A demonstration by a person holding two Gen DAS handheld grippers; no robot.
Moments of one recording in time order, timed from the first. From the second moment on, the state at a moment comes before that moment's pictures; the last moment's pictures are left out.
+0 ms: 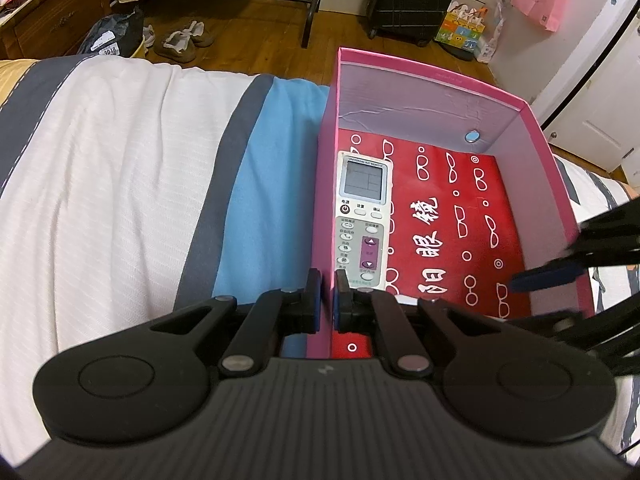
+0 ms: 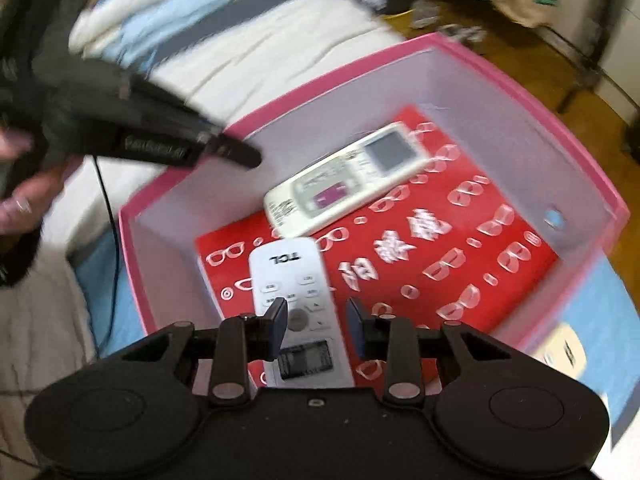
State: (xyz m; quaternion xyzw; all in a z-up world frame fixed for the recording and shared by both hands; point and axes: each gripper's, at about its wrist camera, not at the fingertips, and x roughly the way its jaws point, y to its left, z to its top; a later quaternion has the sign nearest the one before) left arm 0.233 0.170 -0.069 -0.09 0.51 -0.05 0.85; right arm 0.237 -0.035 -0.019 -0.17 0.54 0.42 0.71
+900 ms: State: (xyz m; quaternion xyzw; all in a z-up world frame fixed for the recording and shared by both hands) left arm 0.234 0.167 -0.067 -0.08 0.51 -0.04 0.85; right arm 0.239 -0.243 -0.066 0.06 0.56 0.18 0.80
